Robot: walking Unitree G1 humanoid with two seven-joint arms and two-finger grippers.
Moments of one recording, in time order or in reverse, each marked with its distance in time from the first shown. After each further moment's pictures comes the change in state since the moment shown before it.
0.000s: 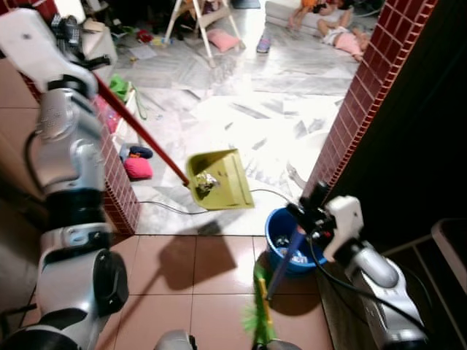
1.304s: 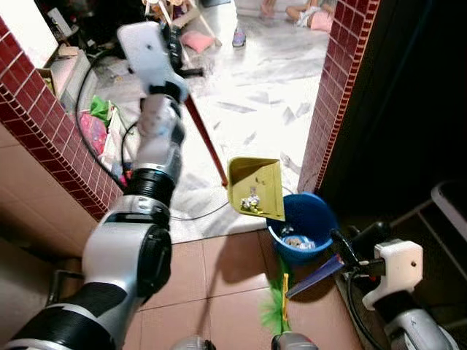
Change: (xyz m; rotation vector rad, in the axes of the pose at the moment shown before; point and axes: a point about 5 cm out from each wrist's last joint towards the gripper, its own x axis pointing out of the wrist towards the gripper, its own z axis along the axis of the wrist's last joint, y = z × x) left arm -0.002 -0.100 -0.051 -0.007 0.003 -0.201; right arm -0.085 0.023 0.017 0.016 0.033 -0.264
